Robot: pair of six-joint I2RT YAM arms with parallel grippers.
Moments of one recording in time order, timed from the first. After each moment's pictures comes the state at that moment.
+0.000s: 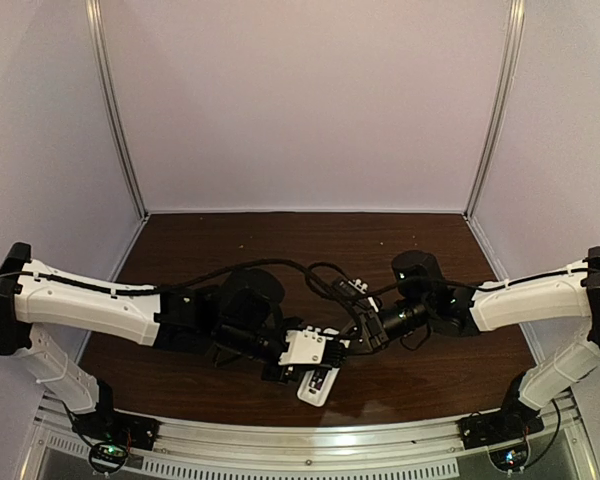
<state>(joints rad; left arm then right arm) -1.27 1.51 0.98 -0.10 0.25 0.61 0.85 1.44 0.68 0.26 -0.92 0.77</state>
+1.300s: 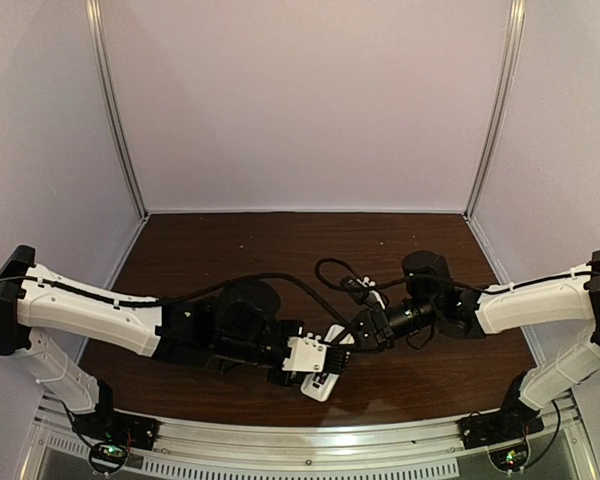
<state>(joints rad) -1.29 1.52 0.90 0.06 0.13 0.67 0.83 1.41 0.63 0.33 -0.92 0.92</state>
